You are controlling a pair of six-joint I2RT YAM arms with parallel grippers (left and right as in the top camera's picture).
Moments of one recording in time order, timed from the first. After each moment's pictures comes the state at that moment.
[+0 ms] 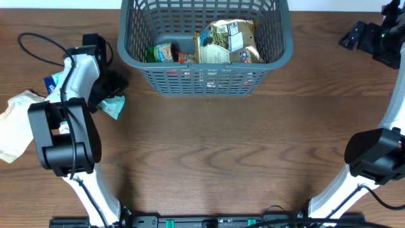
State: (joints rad) left arm 0.12 2.08 1.53 -0.98 -0.11 -0.70; right arm -0.36 2.04 2.26 -1.38 -0.10 0.09
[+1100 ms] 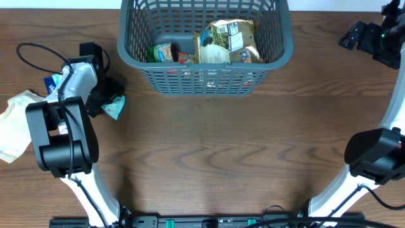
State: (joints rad) left arm 0.15 2.08 1.43 -0.85 -0.11 -0.70; right arm -0.36 2.04 2.26 -1.38 -0.10 0.09
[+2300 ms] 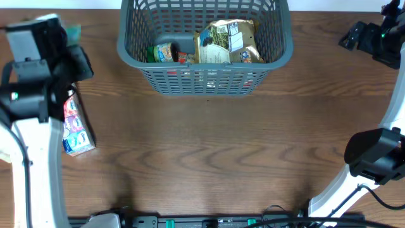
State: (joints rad) left arm 0.12 1.35 1.53 -0.88 0.00 -0.06; right arm -0.36 2.04 2.26 -1.38 -0.10 0.09
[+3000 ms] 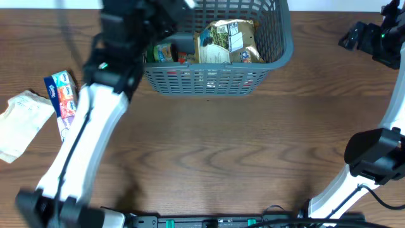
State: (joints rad) left arm -0.29 1.61 1.55 -0.17 0.11 0.79; right arm -0.36 2.04 2.26 -1.38 -0.10 0.09
